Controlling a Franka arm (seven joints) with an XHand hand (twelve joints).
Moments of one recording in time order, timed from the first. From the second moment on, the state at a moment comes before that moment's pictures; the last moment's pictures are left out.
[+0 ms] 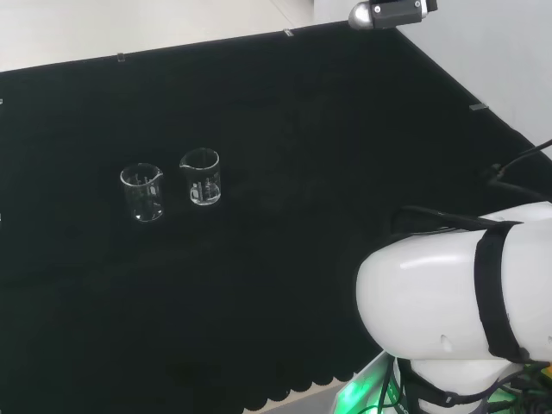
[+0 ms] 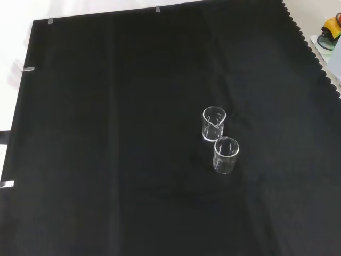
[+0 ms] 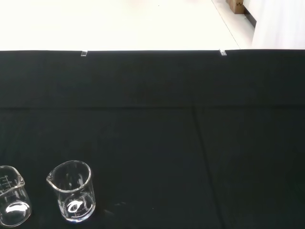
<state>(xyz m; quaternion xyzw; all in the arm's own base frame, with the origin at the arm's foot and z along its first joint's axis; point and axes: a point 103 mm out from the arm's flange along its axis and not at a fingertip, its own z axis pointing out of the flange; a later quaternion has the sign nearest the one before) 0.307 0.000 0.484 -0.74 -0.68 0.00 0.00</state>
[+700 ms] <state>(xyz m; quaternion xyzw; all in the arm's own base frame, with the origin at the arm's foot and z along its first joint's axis) 0.308 0.009 0.484 -0.74 -0.67 0.01 -0.01</state>
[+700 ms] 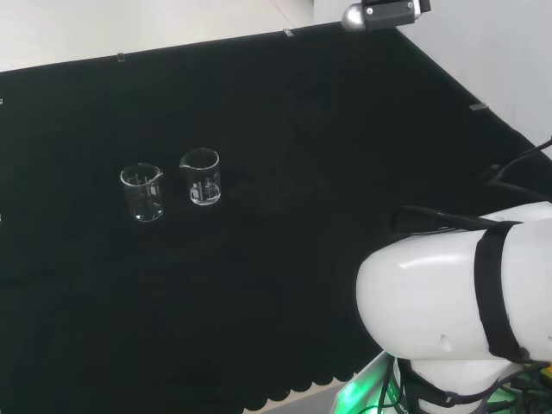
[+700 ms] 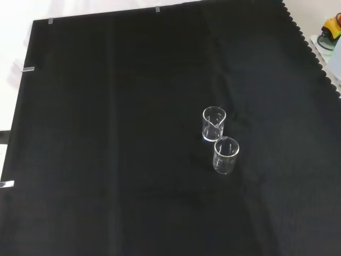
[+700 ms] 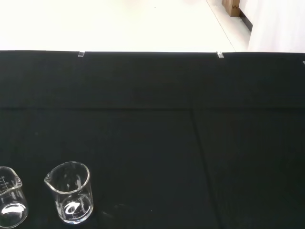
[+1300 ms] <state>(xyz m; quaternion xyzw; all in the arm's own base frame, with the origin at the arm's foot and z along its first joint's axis) 0.327 -0.008 0.464 -0.75 -0.66 0.01 0.01</state>
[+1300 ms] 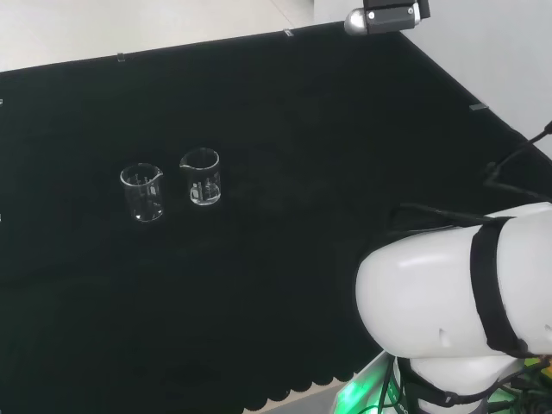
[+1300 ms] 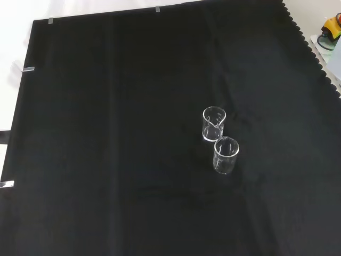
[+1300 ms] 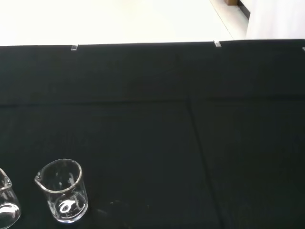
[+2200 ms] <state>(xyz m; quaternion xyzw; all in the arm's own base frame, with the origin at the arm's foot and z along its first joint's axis) 0.385 -0.046 0.392 -0.76 -0.65 -0.01 0.07</state>
